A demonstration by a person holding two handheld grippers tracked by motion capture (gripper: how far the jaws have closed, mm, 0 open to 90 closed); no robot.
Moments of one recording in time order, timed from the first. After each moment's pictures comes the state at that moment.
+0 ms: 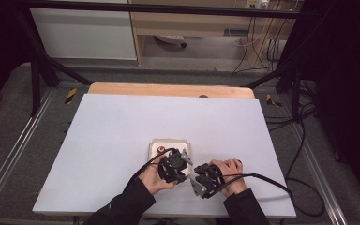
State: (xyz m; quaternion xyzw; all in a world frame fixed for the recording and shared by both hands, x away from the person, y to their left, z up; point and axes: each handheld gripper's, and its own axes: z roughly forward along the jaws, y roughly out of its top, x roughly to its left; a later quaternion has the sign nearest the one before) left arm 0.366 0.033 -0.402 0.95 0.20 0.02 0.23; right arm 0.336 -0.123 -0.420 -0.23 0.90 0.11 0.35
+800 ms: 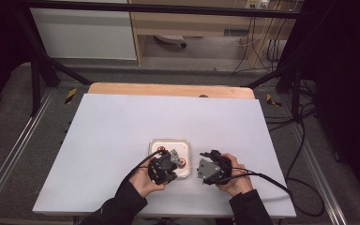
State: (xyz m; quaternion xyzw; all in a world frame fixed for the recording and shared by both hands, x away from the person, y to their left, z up) left arm 0.359 0.067 -0.405 0.94 0.22 0.06 0.24; right arm 0.348 -0.146 -0.405 0.04 0.91 0.24 0.33
